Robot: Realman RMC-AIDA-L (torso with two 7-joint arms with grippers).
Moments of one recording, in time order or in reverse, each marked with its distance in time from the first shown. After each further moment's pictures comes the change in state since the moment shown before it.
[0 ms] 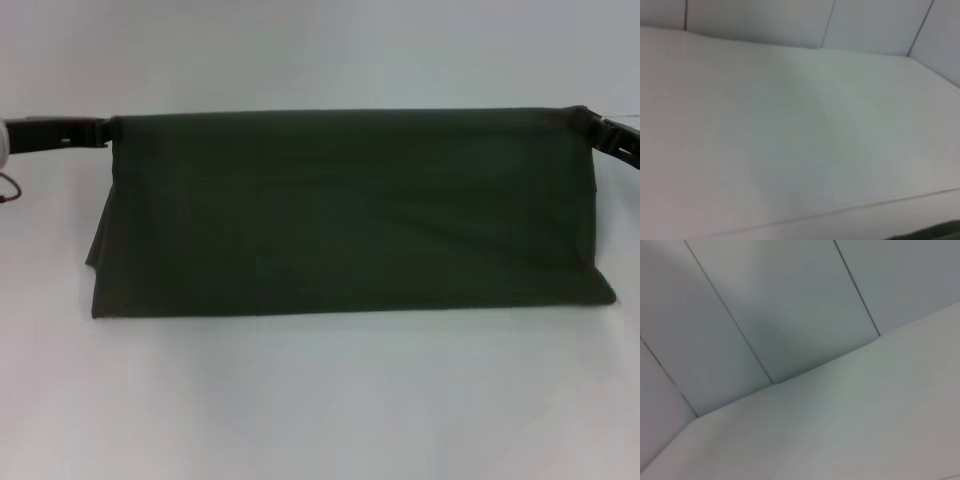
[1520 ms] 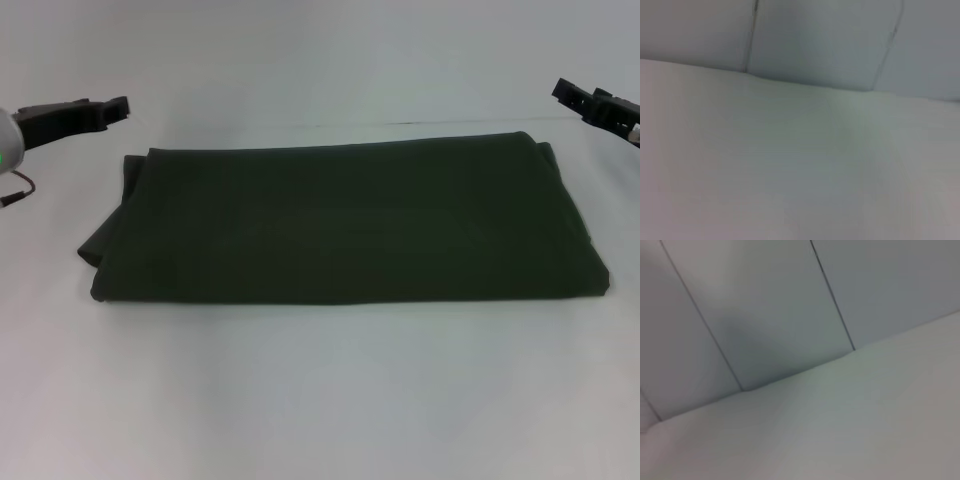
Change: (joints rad) left arm 0.046 -0.079 0.078 0.009 -0.214 -0.230 0.068; right arm 0.063 -0.016 -0.066 0.042 0.097 0.172 -0.081
